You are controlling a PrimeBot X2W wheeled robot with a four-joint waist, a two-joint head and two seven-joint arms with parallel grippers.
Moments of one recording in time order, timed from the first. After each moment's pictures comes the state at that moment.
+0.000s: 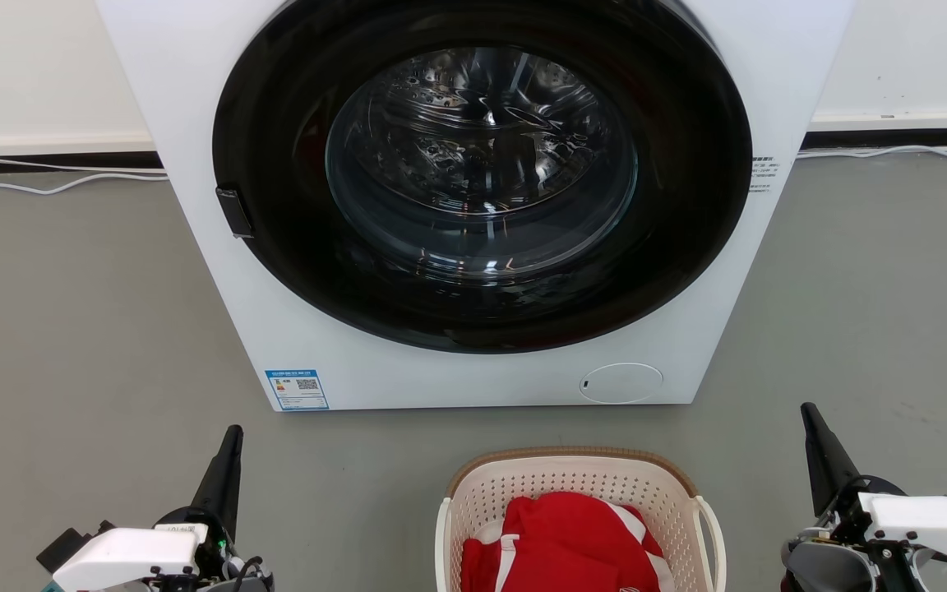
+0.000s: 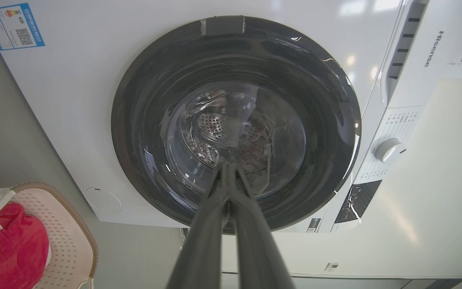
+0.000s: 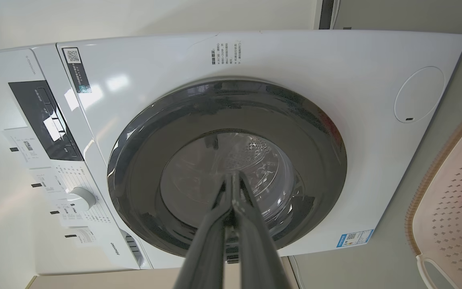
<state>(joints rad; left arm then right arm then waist) -0.05 0.04 0.08 0.27 -1.60 -0.12 0.11 -0.07 -0.05 -0.13 0.27 1.60 0.12 0.11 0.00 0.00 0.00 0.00</state>
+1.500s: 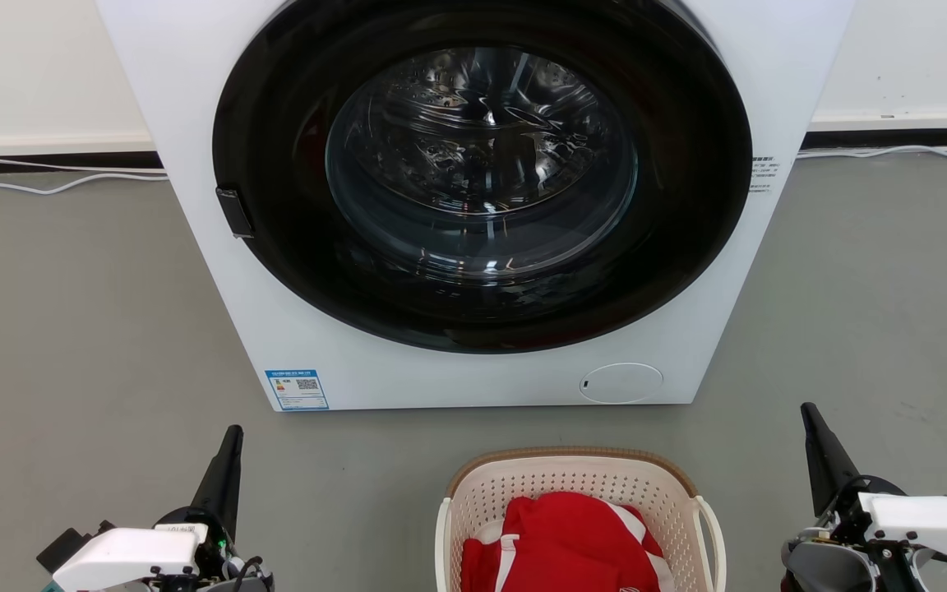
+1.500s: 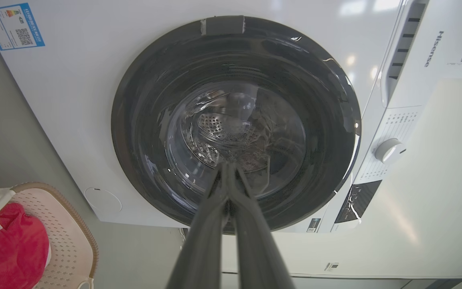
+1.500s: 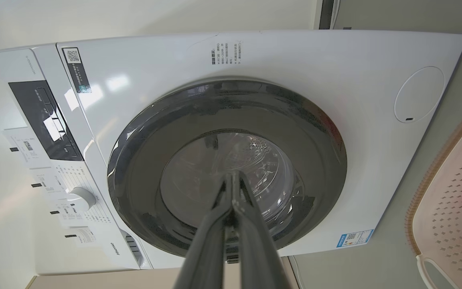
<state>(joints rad) -0.05 0.04 0.08 0.27 -1.60 -0.12 0.11 -0.07 -0.05 -0.13 0.27 1.60 0.12 0.11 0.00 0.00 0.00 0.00</state>
